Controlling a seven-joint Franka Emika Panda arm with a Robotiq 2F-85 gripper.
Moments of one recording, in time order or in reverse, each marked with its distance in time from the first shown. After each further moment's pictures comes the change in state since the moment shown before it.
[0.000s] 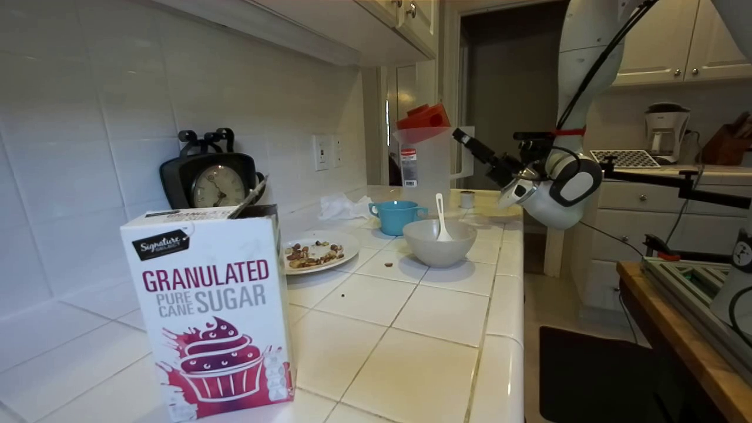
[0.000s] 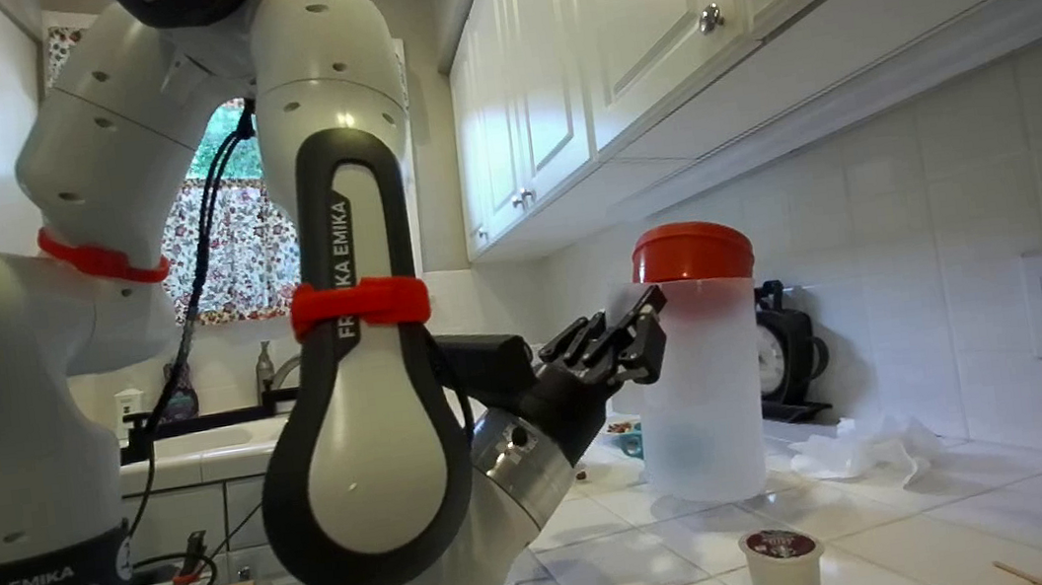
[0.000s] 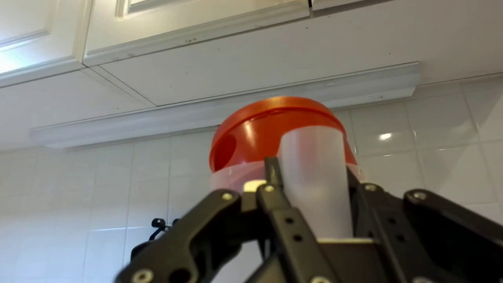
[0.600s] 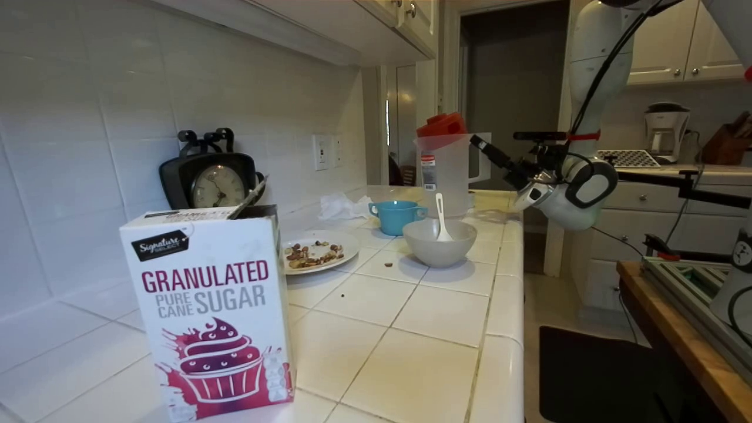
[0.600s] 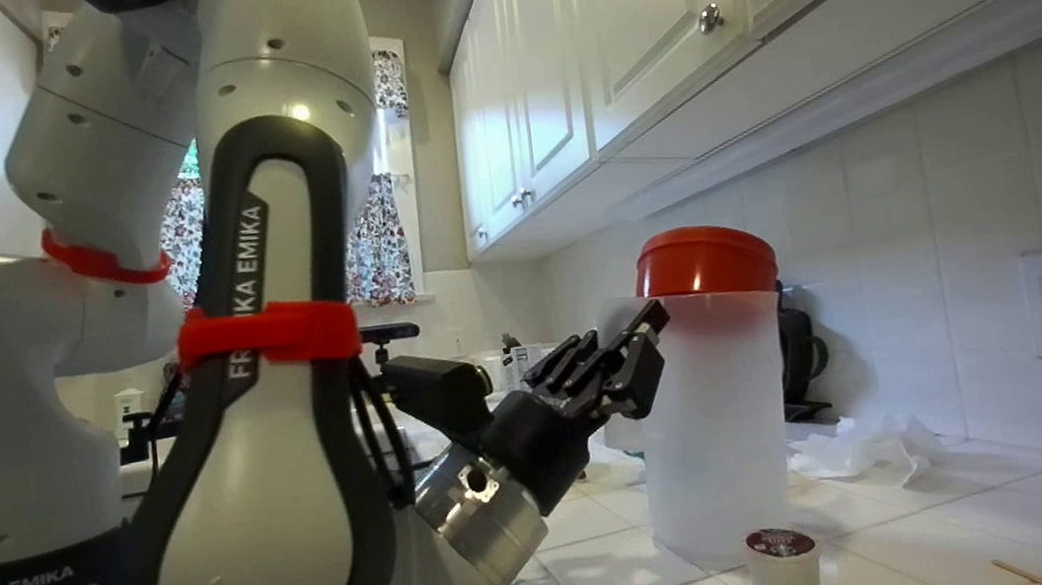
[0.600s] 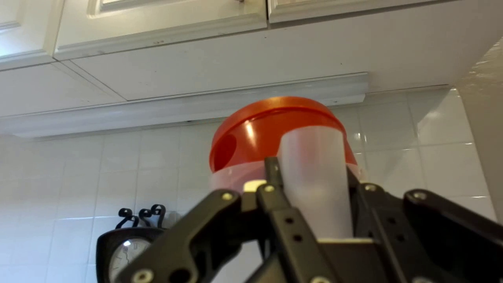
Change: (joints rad) arm -0.173 0.035 0.010 0.006 -0.111 -0.015 -0.046
